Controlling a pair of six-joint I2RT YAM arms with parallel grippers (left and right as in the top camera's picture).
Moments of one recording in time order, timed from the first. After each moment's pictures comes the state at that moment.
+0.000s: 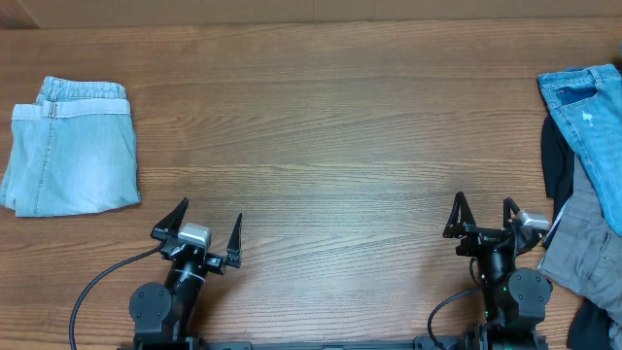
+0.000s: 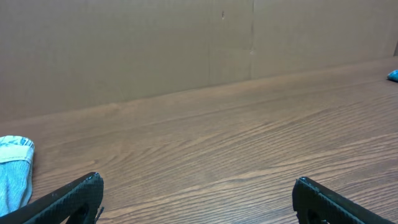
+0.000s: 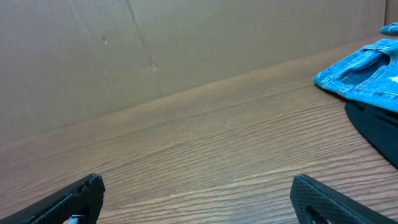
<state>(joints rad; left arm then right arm) 0.03 0.02 0.01 -0.05 0.30 0.06 -0.09 0.08 0.02 -0.04 -0.07 0.28</state>
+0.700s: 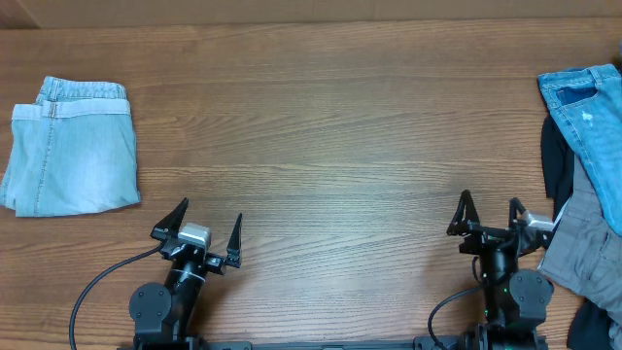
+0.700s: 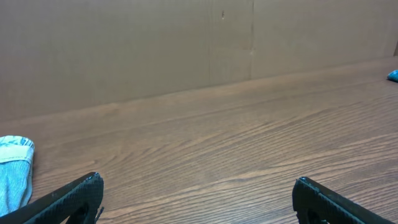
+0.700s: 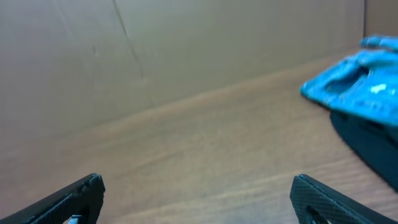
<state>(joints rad) 0.03 0.02 0.01 -0.05 0.30 0.06 -0.09 0.08 0.02 0.00 -0.02 0.28</state>
